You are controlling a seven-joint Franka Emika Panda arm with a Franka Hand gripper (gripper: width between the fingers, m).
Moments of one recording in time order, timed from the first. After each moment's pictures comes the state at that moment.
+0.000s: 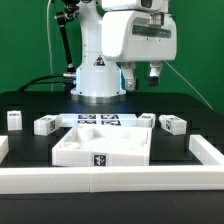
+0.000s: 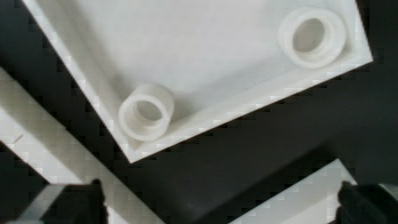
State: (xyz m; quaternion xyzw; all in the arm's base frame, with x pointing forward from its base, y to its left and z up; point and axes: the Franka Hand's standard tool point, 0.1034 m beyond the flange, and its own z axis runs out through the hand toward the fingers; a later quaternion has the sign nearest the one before) arm 0.533 0.042 0.126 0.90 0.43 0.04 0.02
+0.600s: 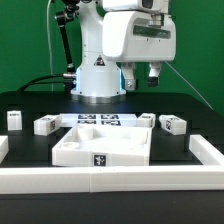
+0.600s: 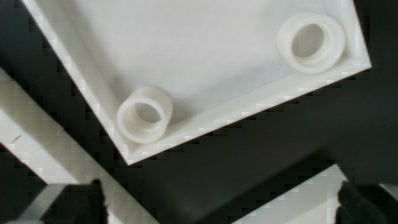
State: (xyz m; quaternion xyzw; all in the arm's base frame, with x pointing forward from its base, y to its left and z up) arm 0.532 0.042 0.125 0.90 0.44 0.04 0.02
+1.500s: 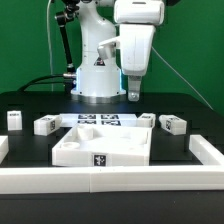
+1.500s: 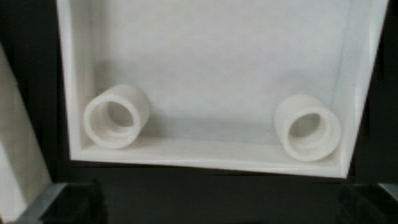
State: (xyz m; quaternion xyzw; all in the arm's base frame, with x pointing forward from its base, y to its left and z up) arm 0.519 0.027 0.102 0.76 0.65 0.01 0.02
